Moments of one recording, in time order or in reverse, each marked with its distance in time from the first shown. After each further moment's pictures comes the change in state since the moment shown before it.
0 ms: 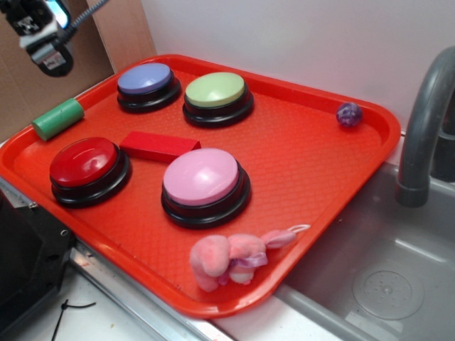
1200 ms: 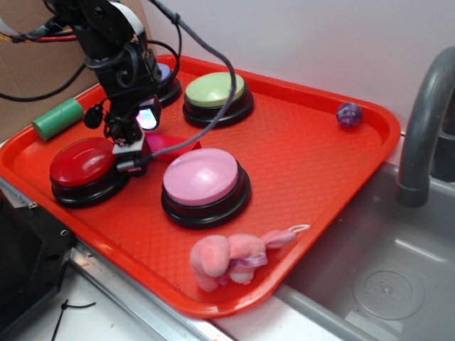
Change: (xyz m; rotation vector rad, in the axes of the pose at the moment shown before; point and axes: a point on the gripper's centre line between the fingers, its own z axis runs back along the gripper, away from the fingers) arm 0.001 0.008 -0.144 -0.082 0.121 -0.284
